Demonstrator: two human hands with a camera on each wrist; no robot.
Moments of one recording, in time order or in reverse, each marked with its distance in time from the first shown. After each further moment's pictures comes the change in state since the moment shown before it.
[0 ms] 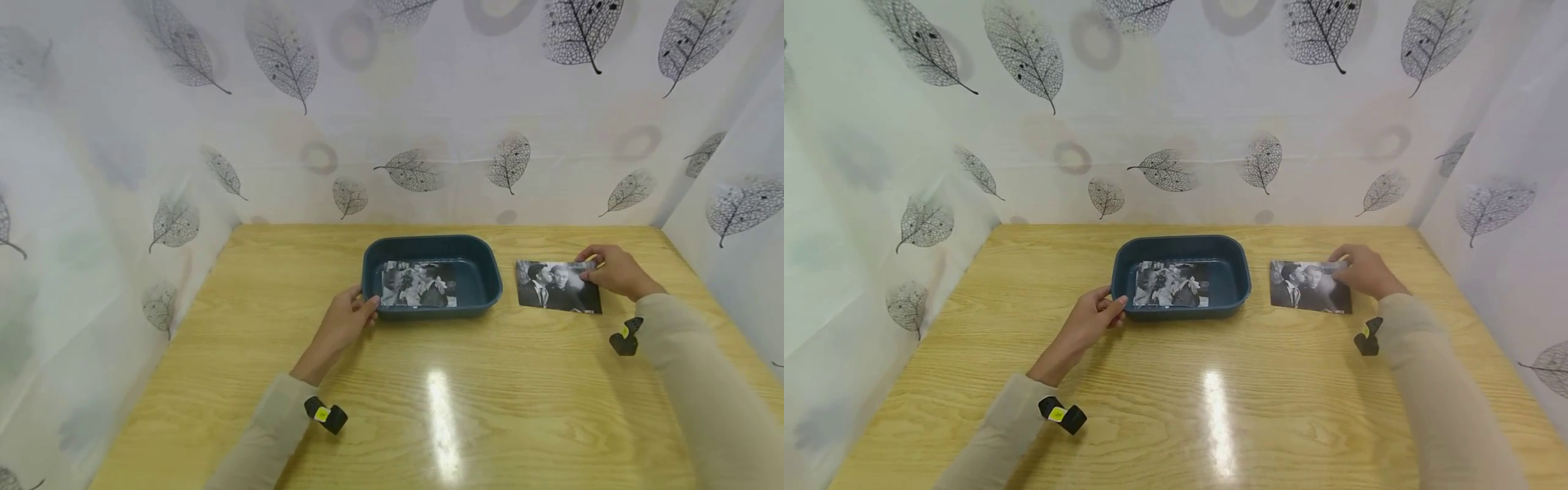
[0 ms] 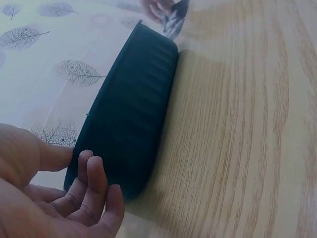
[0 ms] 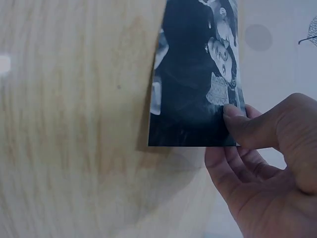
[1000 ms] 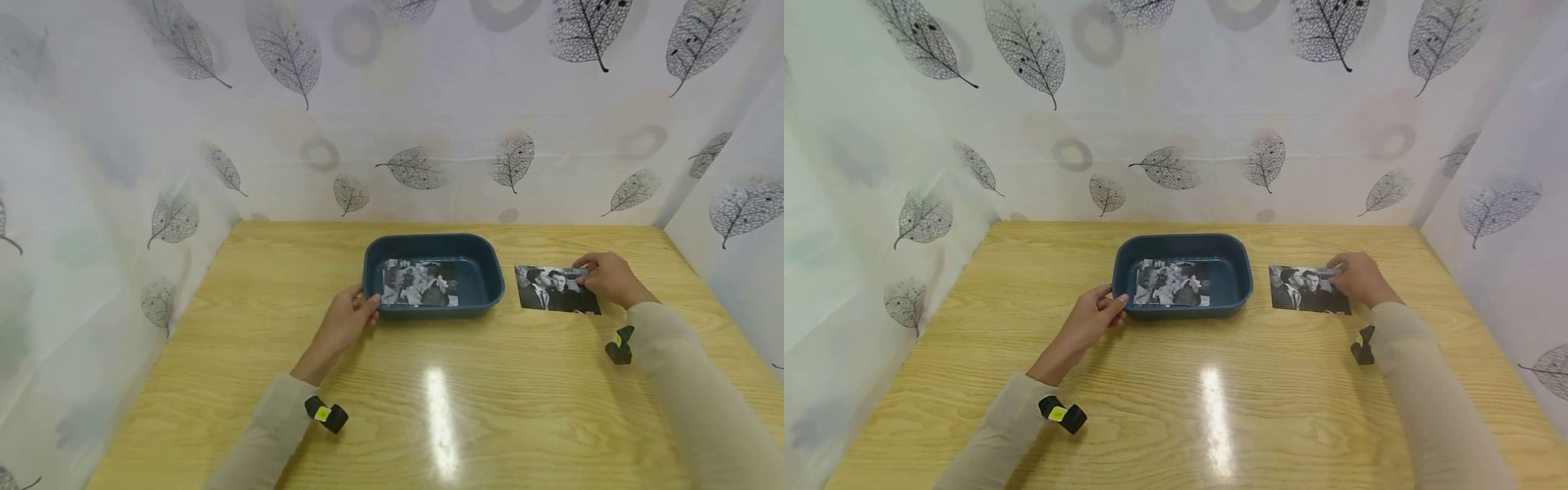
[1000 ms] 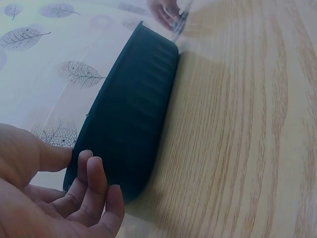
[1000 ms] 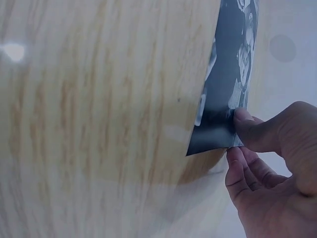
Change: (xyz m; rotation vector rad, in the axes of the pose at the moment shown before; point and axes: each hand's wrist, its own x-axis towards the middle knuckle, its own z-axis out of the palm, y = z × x) left_hand -0.001 -0.001 -0.001 -0.004 -0.004 0.013; right_hand 0.005 0.006 0.020 -0.110 0.051 -0.006
